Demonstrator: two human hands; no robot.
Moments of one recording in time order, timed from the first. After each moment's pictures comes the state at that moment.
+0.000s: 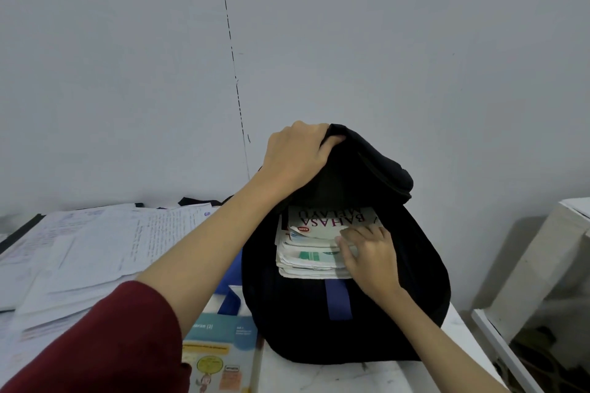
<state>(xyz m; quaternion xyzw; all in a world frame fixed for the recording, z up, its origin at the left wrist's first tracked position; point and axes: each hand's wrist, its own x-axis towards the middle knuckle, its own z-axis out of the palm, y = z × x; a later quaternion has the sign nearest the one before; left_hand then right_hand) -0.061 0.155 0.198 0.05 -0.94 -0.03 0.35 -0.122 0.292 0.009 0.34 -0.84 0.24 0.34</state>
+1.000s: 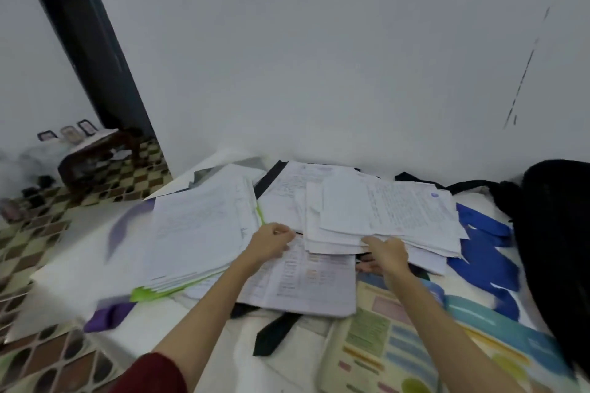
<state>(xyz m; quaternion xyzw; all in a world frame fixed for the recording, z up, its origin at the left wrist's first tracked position) 0.287 -0.176 0.024 0.45 -0.72 -0.50 0.15 0.113 -0.044 -0.004 0.12 -0.74 0.58 -0.32</state>
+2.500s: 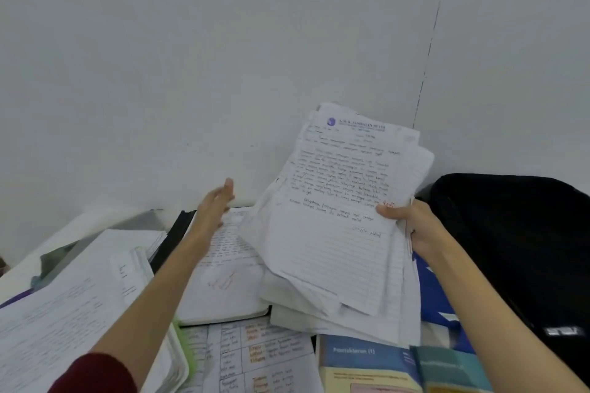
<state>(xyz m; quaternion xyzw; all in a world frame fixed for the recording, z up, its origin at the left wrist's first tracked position) 0.146 -0.303 0.083 0.32 -0.69 -0.61 0.24 -0.024 -0.016 0.088 0.13 -0.55 0.78 -0.27</state>
